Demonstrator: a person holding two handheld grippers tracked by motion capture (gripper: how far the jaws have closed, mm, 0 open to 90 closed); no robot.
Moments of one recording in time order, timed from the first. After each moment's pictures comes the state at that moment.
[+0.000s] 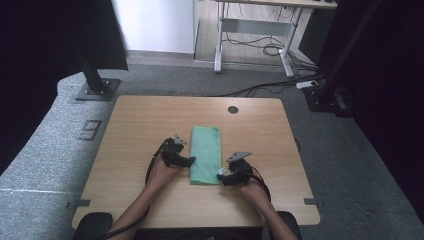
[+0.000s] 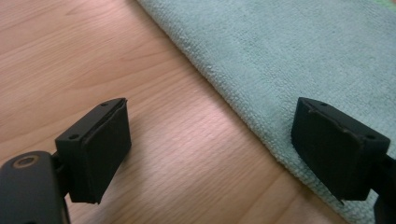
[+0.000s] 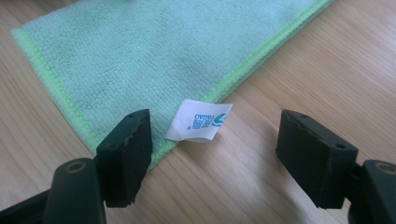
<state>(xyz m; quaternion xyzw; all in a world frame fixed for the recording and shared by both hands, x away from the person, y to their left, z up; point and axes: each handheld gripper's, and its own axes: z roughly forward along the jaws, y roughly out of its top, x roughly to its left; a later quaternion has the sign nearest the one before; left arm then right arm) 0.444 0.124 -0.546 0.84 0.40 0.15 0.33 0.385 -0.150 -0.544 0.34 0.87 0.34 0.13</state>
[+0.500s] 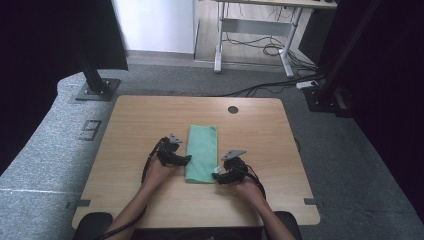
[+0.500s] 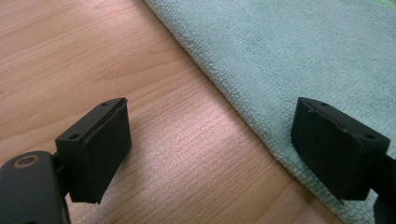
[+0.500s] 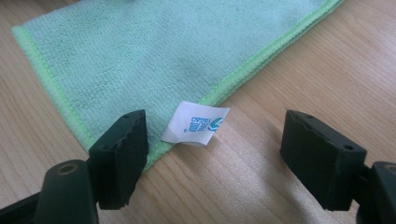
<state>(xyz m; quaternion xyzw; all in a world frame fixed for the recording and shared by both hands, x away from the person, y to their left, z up) 0.446 0.135 -0.547 0.84 0.41 0.15 0.33 0.392 -0.137 -0.546 0.33 0.87 0.35 0.13</state>
